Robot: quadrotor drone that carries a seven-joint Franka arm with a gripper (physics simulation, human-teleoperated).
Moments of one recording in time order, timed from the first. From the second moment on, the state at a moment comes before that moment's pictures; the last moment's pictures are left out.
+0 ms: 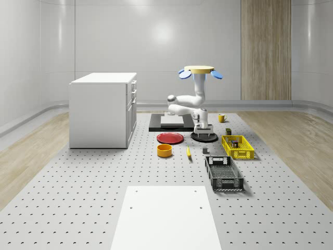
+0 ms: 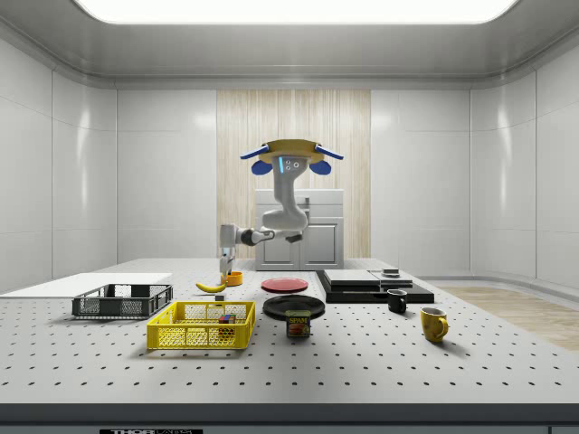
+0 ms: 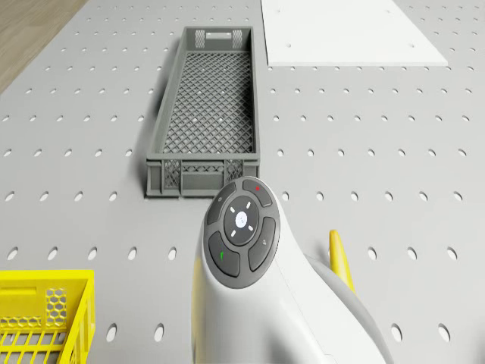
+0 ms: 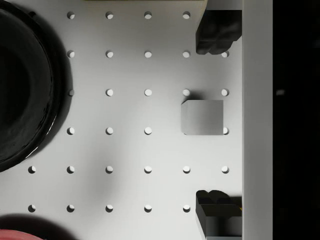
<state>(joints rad) -1.18 -1.49 1.21 -2.84 -1.94 1.60 1.68</state>
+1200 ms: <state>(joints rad) -1.20 -1.49 1.21 -2.81 -1.94 1.60 1.68</state>
